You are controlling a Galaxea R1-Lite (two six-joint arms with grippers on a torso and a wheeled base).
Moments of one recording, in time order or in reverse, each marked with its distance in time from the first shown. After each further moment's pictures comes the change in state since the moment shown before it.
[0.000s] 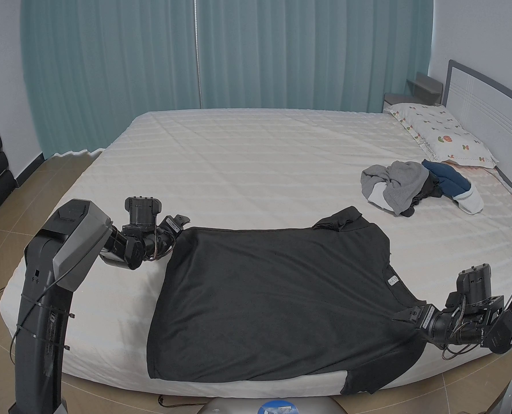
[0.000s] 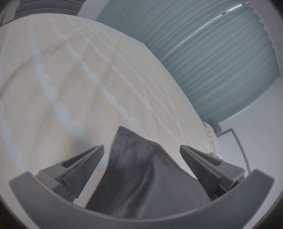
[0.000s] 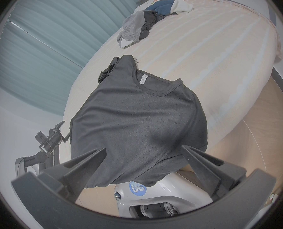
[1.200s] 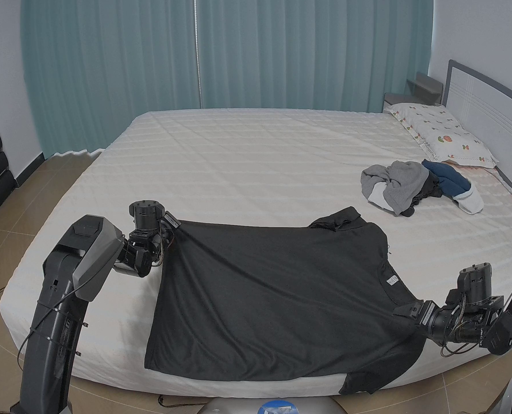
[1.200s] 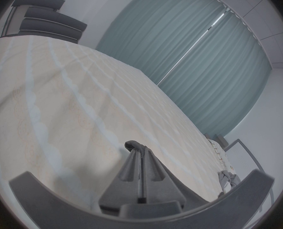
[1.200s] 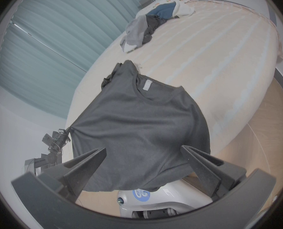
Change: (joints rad) left arm 0.002 0.150 -0.155 -0.187 0.222 0.084; right arm -0.003 0.019 0.010 -0.070 -0.002 0.003
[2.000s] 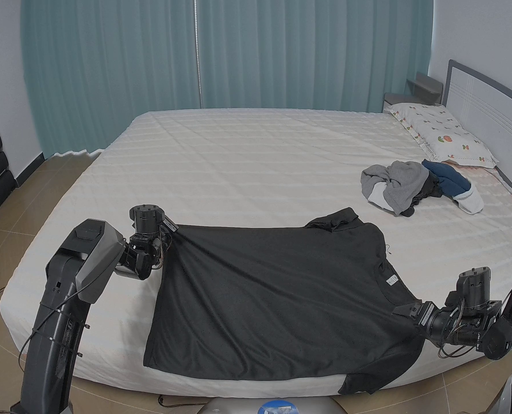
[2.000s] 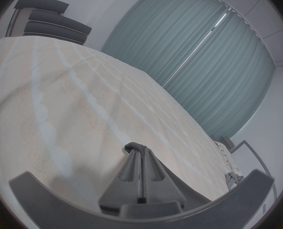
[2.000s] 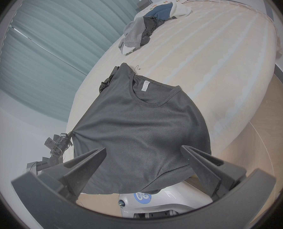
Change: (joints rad) left arm 0.009 0.035 -0.028 0.012 0.052 0.004; right arm -0.002 0.063 0.043 -0.145 -0.009 0.031
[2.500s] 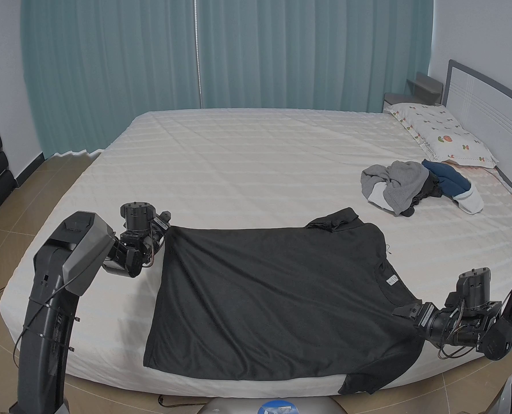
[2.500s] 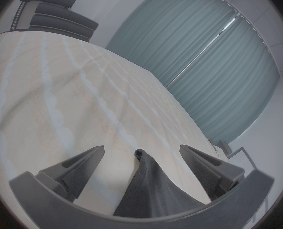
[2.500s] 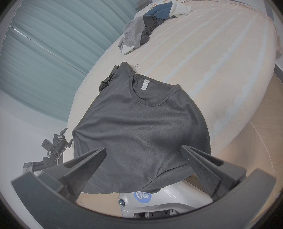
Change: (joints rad) left arm 0.023 -0.080 0.120 -0.007 -0.036 -0.068; right arm 0.000 0.002 0.004 -0.002 0.004 0.001
